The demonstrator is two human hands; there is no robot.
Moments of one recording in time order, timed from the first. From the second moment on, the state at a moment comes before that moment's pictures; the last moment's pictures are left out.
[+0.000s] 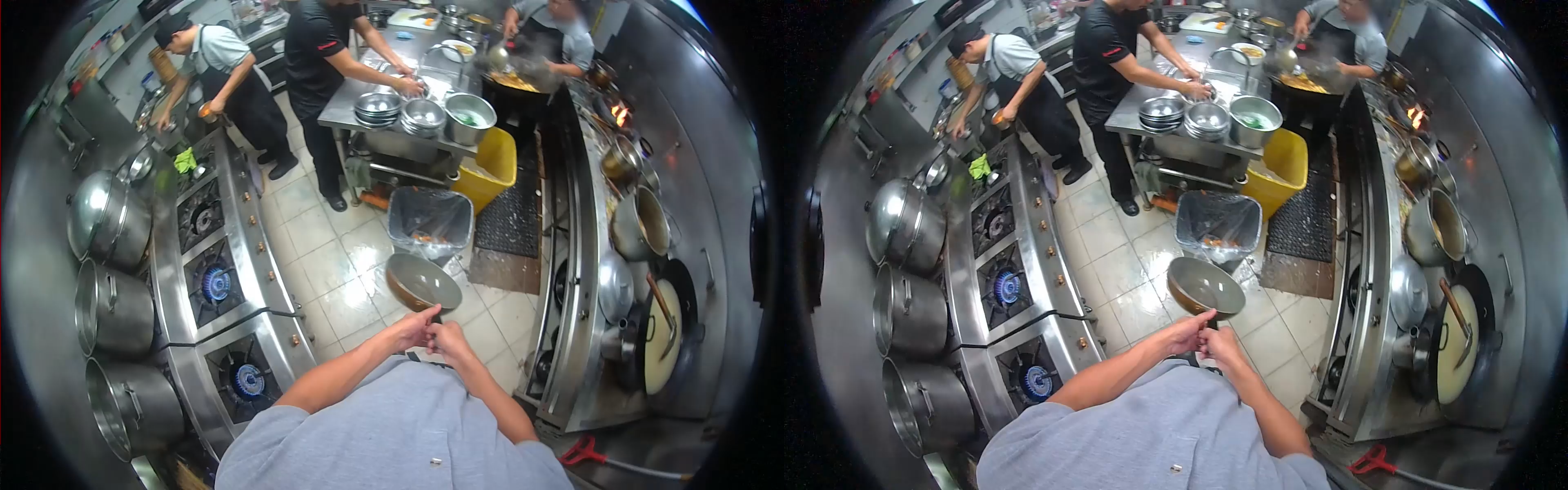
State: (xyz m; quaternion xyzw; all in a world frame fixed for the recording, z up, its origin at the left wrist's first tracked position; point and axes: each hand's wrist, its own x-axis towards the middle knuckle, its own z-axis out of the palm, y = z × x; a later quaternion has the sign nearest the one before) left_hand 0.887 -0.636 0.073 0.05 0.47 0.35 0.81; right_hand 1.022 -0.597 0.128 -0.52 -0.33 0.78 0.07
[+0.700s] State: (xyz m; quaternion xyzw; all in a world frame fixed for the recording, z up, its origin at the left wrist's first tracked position) left_hand 0.632 -0.664 -0.027 -0.13 0.62 0.50 0.59; right_hand 0.924 -0.372 0.034 -0.42 -0.71 0.56 0.05
